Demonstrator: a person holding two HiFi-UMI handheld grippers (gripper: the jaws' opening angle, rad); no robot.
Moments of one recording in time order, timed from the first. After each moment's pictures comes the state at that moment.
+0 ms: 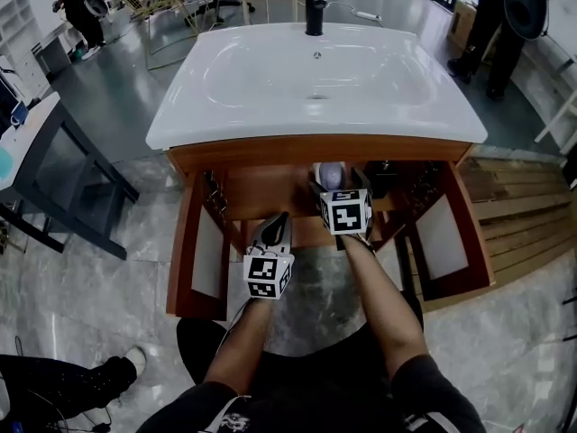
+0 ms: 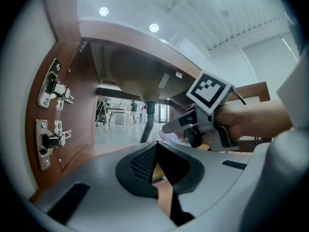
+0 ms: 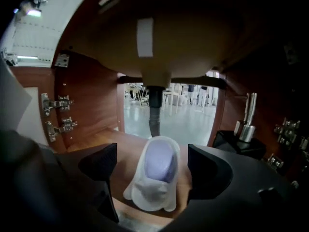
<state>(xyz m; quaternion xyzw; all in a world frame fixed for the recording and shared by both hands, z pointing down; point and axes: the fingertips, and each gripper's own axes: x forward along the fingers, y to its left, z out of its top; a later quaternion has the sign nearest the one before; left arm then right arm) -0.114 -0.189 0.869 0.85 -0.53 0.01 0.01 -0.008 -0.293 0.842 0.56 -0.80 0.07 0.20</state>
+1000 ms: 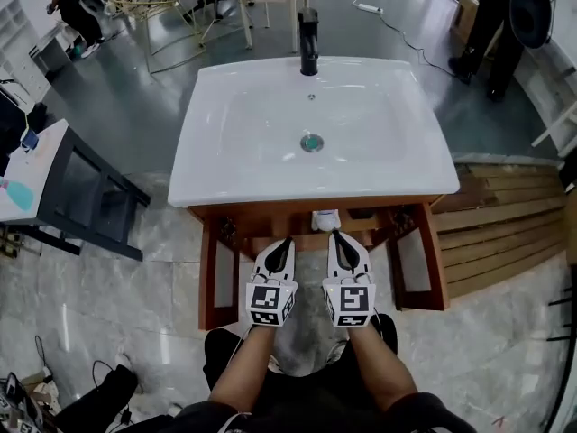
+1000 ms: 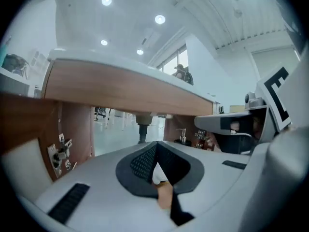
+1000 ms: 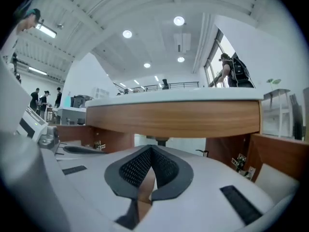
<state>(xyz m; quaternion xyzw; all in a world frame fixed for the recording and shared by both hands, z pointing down) -0.093 -0.156 0.747 0.84 -0.53 0.04 0.07 0.005 -0.164 0.702 0.56 -0.82 0.01 0.08</state>
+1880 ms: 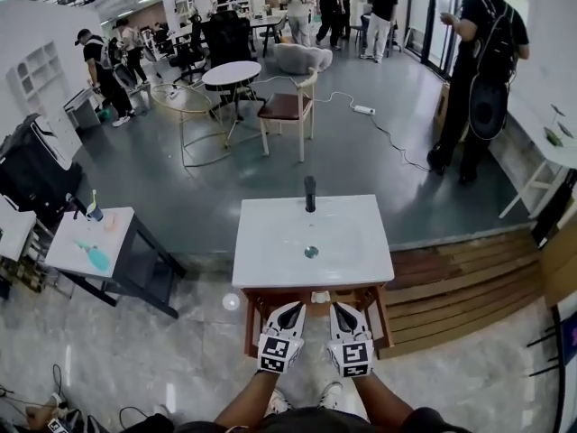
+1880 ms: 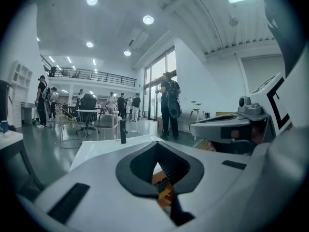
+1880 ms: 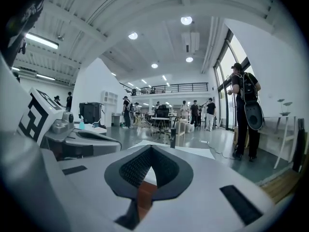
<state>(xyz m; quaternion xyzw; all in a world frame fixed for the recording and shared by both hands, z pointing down) -0.078 -0.065 0.405 0.87 -0.48 0.06 0.05 0.002 -0.060 0.377 0.52 -0.85 0.01 0.10</state>
